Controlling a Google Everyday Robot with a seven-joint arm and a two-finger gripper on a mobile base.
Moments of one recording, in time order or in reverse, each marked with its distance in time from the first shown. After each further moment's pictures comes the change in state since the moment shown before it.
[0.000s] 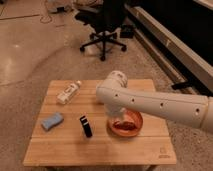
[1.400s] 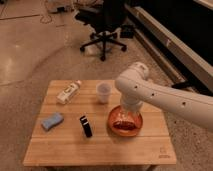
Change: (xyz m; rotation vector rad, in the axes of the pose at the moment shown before) arm 0.028 0.070 -0.020 0.004 0.027 0.084
